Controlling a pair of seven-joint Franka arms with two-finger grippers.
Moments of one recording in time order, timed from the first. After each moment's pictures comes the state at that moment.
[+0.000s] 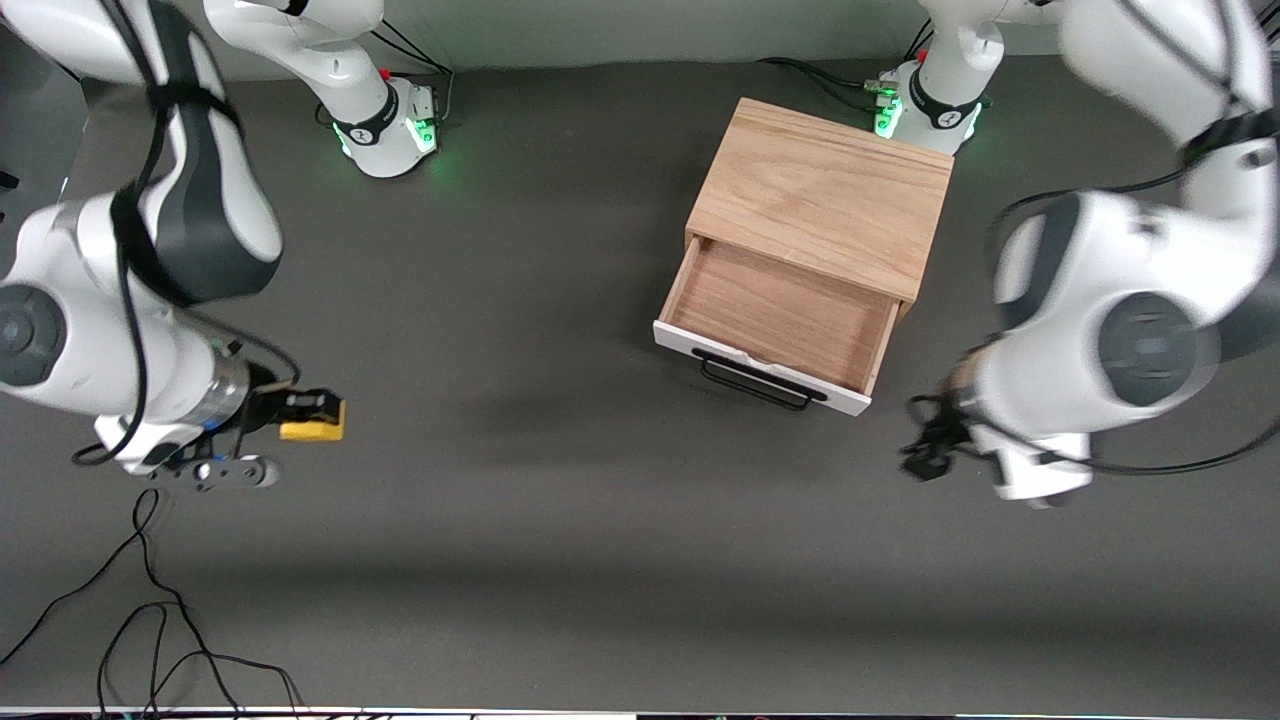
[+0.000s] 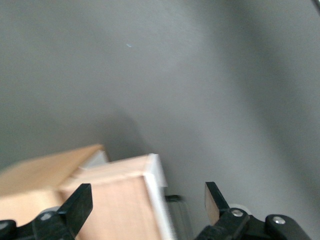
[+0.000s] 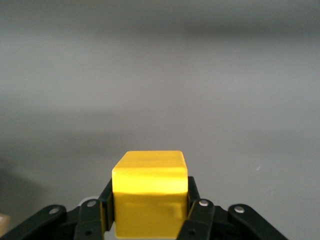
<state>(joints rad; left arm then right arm) -0.14 0.50 -0.11 -1.14 0.00 1.49 -1.12 0.20 0.39 0.05 -1.32 0.01 1.62 0.28</state>
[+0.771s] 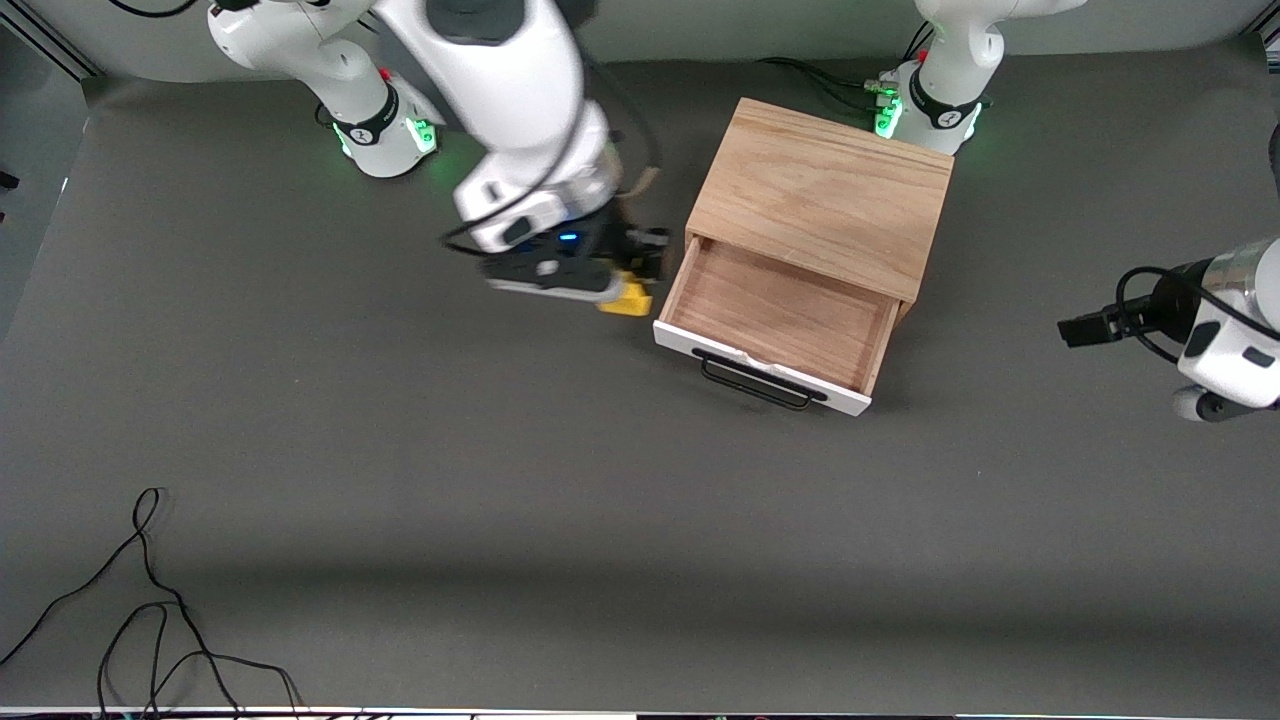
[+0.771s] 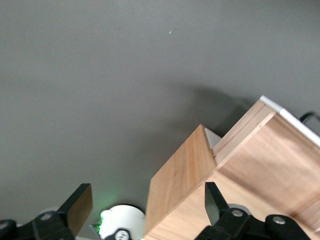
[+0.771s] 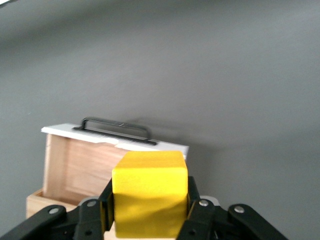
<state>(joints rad) 0.07 0.25 -0.11 -1.39 0.00 1.34 -0.25 0.70 0.52 0.09 -1.06 0.05 1.75 1.04</state>
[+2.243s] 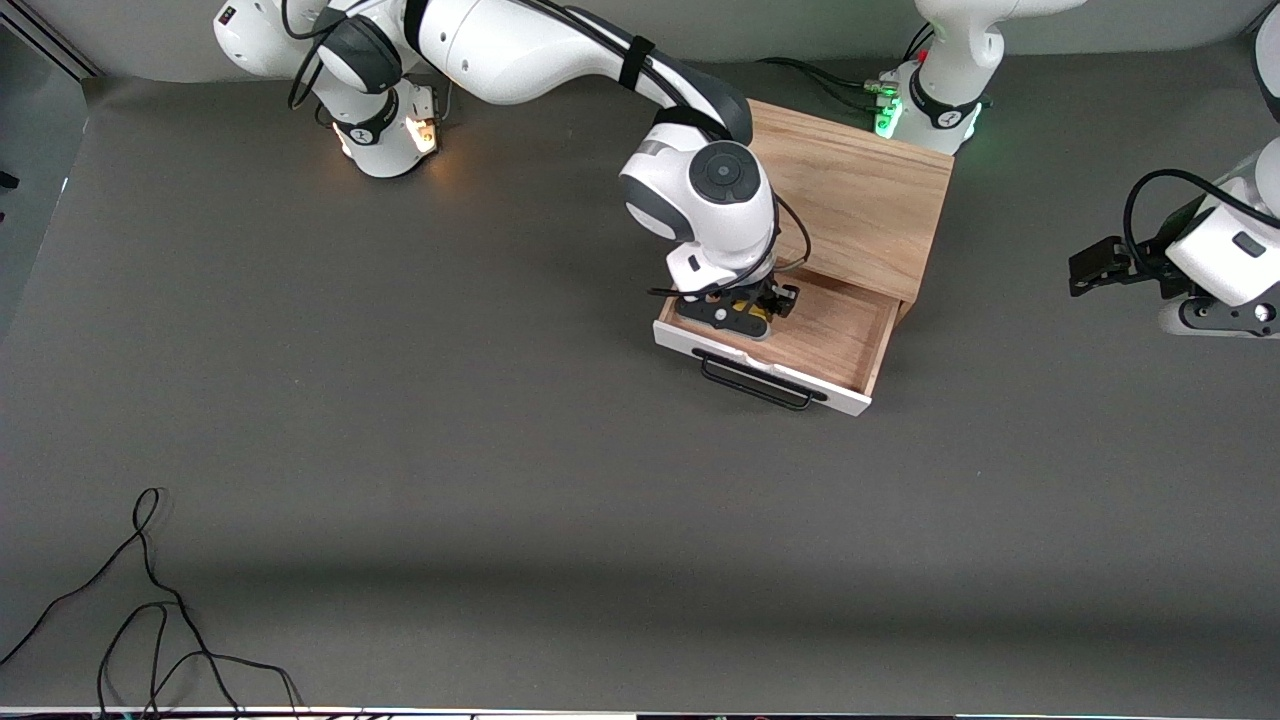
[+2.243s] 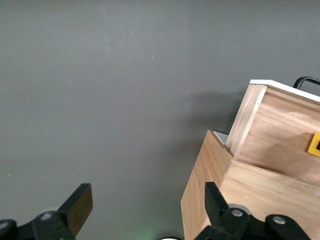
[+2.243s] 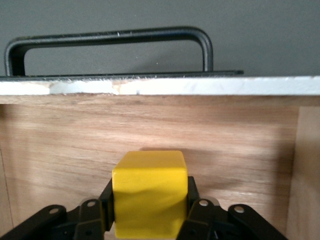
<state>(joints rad) 0.07 0.01 -0.11 -1.66 0.02 1.57 0.02 0.89 0.89 0.10 -1.05 0.05 2.08 1.36</state>
